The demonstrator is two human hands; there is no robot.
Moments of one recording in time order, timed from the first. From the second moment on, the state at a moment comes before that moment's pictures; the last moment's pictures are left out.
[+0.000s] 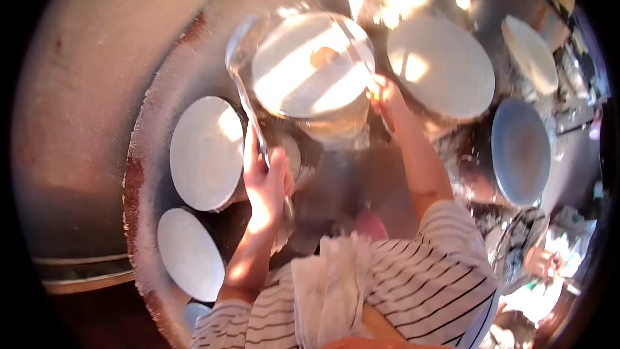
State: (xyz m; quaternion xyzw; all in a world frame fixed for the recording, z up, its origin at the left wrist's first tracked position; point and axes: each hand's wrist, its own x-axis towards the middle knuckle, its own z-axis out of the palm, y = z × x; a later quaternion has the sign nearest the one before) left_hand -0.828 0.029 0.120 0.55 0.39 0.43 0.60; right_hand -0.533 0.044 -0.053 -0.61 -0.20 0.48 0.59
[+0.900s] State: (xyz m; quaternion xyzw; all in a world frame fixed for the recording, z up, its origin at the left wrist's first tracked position) left_hand -0.740 0.104 0.092 0.61 0.35 0.34 0.63; right_hand -0.495 0.039 -0.071 -0.82 -0.42 -0.02 0.39
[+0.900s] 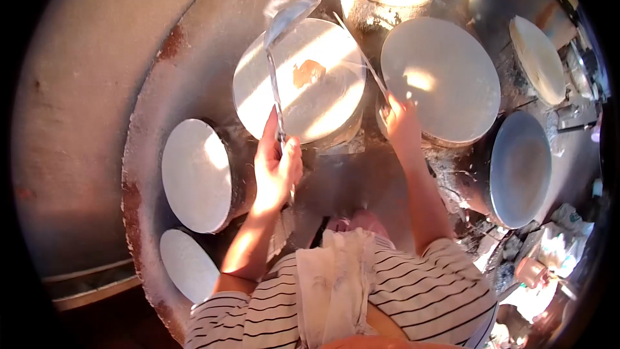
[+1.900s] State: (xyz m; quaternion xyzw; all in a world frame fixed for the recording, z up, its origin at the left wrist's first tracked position) left_hand -0.750 0.191 0.098 -0.08 0.31 0.25 0.91; right_hand -0.489 0.056 -0.039 -0.74 -0.58 0.12 0.31
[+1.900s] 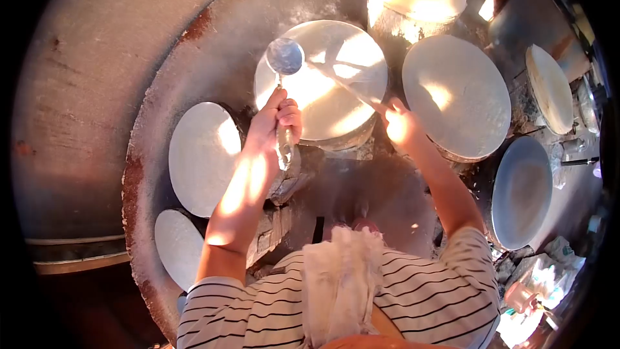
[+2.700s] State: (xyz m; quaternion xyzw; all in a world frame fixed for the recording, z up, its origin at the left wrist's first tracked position) left_hand -0.720 0.053 0.096 -0.28 -0.21 0.43 0.83; right_hand -0.525 0.041 -0.078 -0.60 -0.64 0.35 0.33
